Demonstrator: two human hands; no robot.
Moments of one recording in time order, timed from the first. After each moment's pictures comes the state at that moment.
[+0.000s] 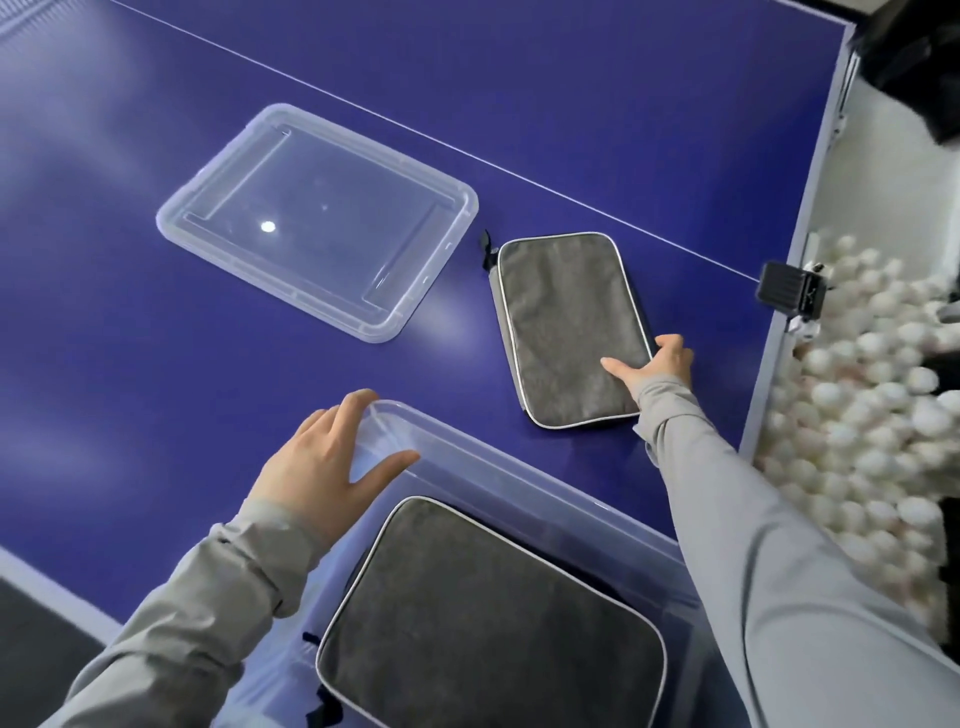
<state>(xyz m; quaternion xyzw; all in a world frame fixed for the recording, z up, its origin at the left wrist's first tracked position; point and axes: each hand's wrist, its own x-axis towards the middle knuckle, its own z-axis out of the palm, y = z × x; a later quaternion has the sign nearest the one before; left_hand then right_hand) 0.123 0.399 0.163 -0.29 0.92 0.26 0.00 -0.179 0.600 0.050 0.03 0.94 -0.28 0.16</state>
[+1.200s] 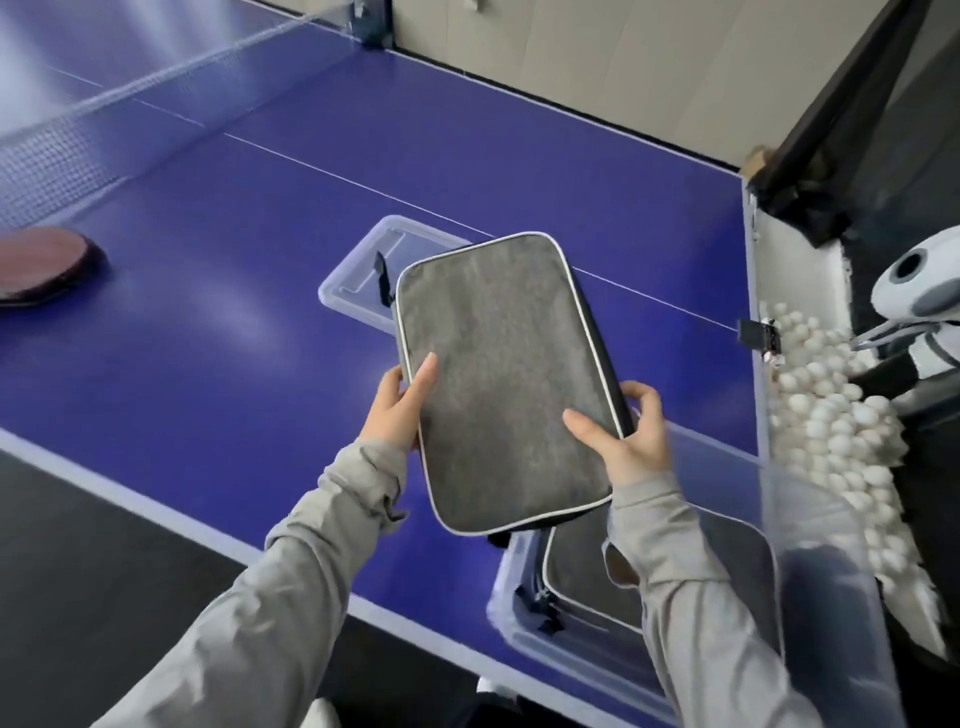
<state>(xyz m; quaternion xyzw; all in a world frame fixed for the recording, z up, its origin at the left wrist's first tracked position) 0.234 0.259 0.206 -0.33 0.52 0.78 -0.13 0.159 0.460 0.248 -0.05 0.76 -0.64 0.05</state>
